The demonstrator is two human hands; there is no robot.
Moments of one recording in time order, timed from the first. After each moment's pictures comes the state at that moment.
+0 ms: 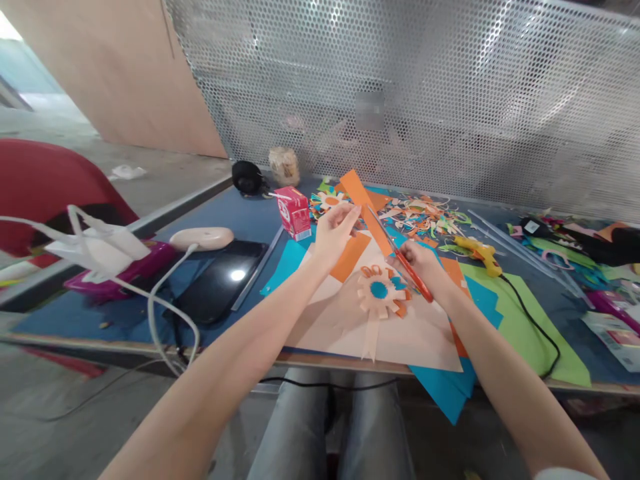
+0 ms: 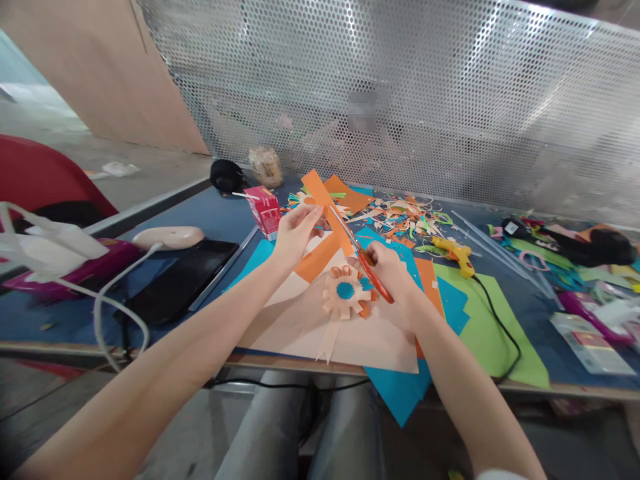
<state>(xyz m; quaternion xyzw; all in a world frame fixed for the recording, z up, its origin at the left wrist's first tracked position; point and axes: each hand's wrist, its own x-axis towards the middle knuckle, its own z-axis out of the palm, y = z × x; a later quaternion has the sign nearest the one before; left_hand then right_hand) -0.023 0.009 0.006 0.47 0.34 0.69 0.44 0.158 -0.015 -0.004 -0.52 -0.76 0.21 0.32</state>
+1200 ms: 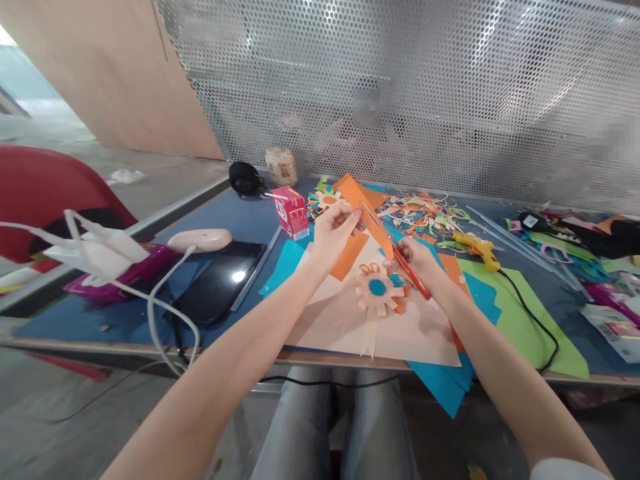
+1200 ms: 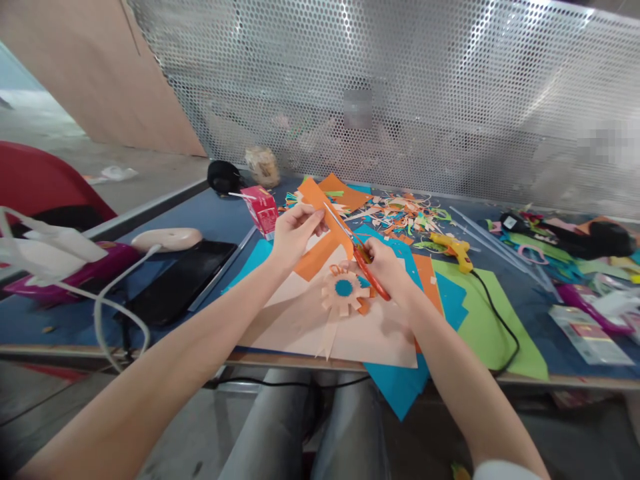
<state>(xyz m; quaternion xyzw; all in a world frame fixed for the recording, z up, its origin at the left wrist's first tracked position) -0.020 0.003 0.007 0.51 0.33 0.69 0.39 0.157 -0.016 -0.008 -0.51 -0.76 0.24 0.34</state>
